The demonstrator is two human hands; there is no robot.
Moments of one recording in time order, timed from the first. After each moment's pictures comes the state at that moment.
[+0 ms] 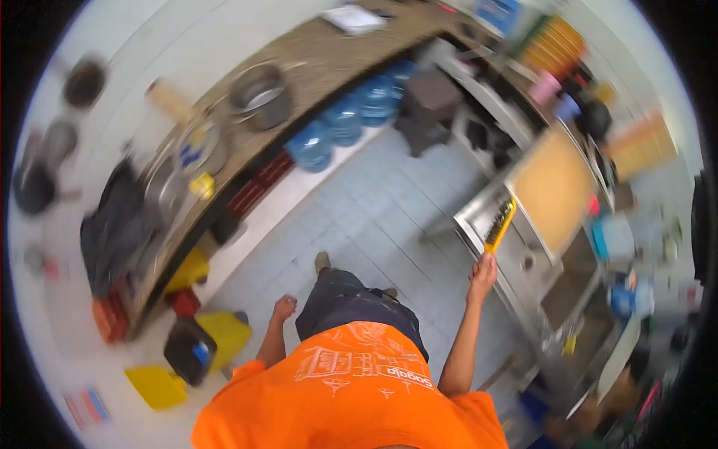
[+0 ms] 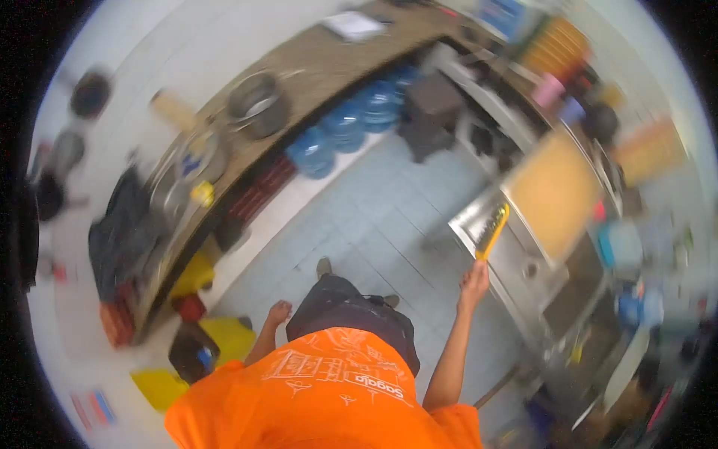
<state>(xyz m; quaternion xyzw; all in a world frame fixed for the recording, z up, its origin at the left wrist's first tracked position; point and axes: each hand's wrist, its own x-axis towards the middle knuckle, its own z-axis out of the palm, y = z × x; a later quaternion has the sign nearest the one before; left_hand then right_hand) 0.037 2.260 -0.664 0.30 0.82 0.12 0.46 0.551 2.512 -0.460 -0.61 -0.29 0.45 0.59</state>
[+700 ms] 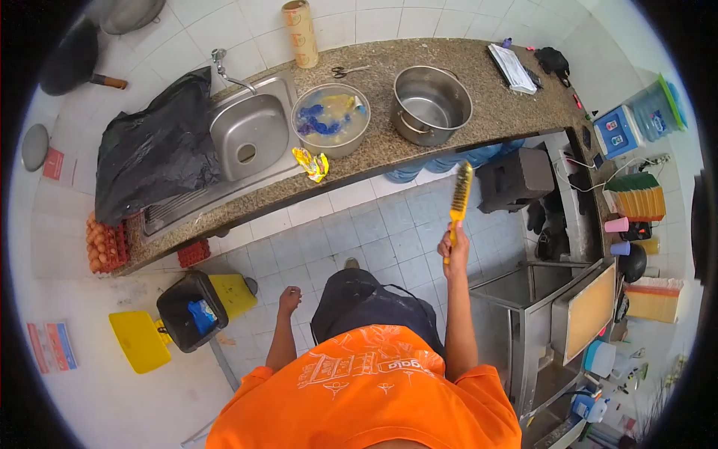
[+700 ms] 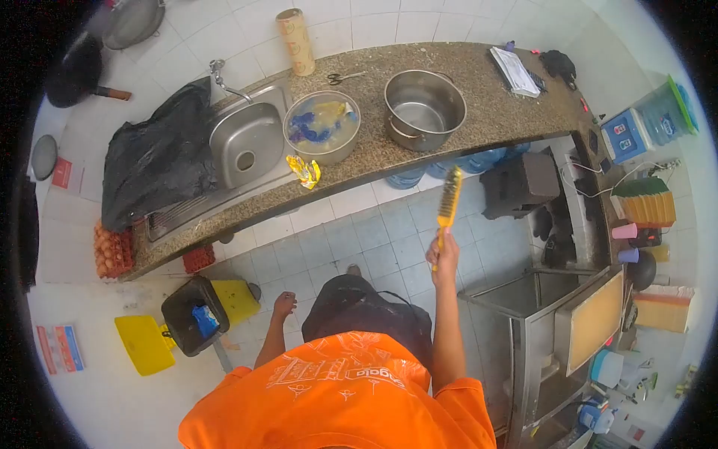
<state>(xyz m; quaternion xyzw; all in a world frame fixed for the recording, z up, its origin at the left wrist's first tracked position) -0.170 2.207 -0.669 -0.02 0.82 0.37 0.44 0.086 2.619 -0.436 -0.40 -0.35 0.77 0.36</state>
